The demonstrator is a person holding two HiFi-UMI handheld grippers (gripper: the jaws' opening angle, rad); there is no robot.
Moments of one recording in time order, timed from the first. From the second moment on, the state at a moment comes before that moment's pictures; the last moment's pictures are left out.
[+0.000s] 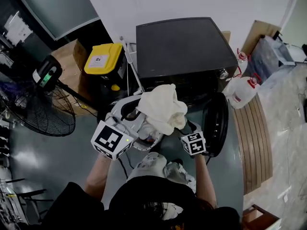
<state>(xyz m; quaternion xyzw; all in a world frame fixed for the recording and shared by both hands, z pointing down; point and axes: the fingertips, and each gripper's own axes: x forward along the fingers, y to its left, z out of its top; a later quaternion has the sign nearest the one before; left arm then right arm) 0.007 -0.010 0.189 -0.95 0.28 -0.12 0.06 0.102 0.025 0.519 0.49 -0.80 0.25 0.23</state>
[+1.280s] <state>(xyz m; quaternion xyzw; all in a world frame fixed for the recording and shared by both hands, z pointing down) -0.270 -0.060 0.322 -0.88 0.39 -0.26 -0.01 -0.158 -0.044 0.359 0.41 -0.85 0.32 0.04</state>
